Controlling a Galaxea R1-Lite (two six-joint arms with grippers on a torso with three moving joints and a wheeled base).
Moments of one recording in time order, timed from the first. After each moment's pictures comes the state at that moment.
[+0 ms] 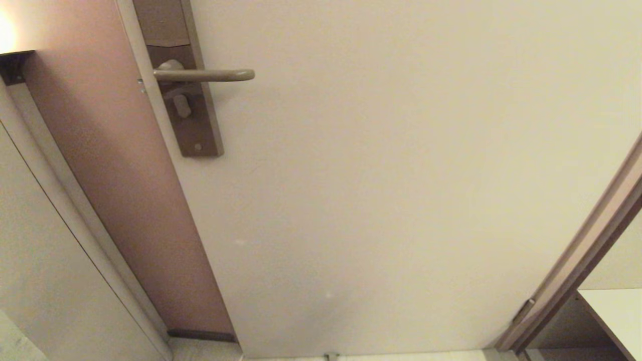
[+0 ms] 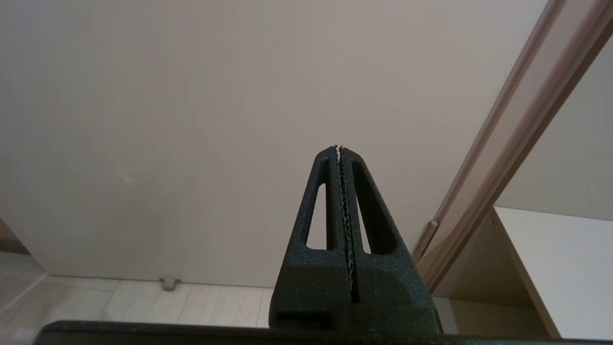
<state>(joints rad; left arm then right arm) 0.00 0.06 -0.11 0.05 -0.06 0.08 -0.01 0.00 0.00 0.00 0.00 -0.06</state>
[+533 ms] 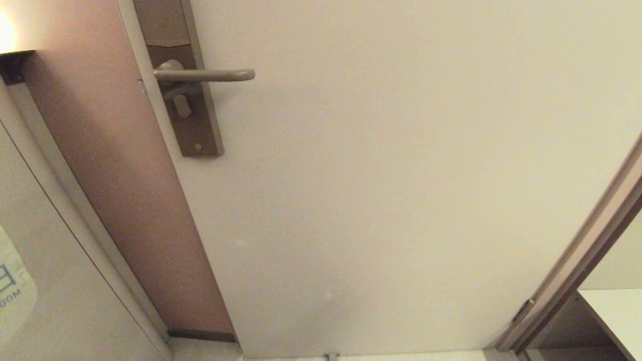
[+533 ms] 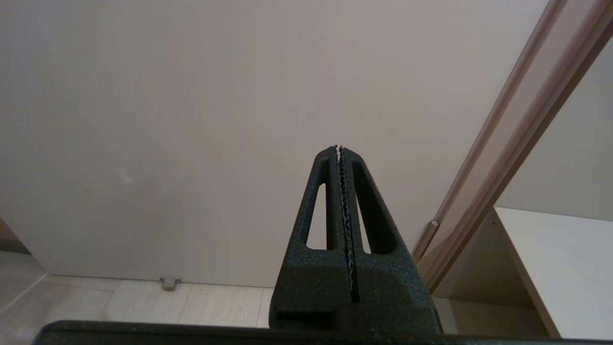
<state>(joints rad) -0.04 0.53 -0.52 0.06 -0.07 0.07 -0.01 0.00 0.00 0.00 0.00 -0.06</state>
